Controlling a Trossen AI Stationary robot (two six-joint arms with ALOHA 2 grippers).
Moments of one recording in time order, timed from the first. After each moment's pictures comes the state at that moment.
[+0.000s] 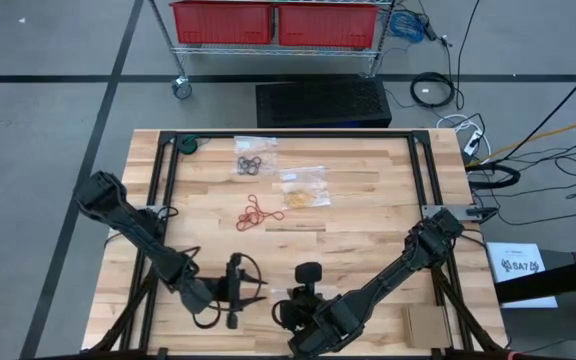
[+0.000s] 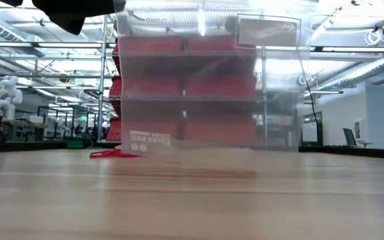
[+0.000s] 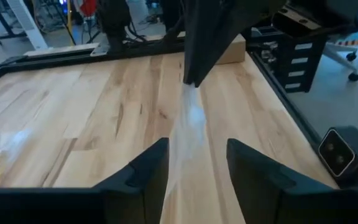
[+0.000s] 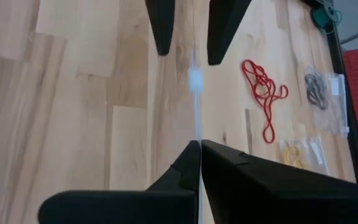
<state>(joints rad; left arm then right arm) -0.75 1.56 0.71 0.50 -0.70 -0.13 0.63 2.29 2.24 -1.23 0.70 0.44</state>
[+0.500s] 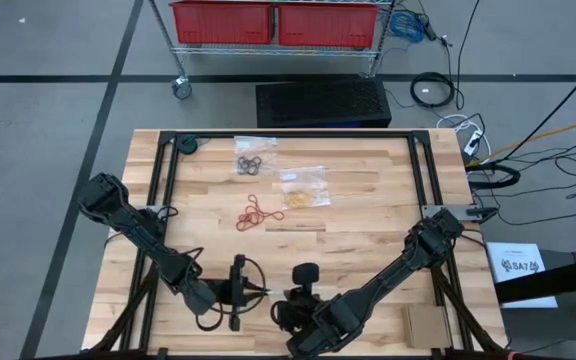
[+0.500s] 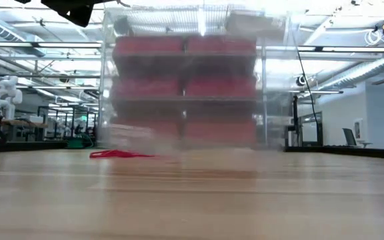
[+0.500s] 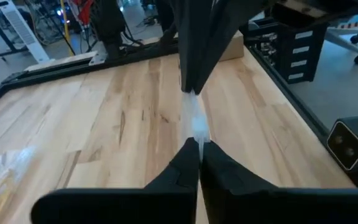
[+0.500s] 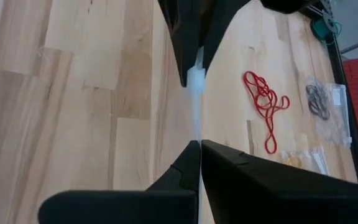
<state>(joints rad) -0.74 1.58 0.75 0.48 -0.68 -0.04 0.63 2.29 2.24 -1.18 0.71 0.41</state>
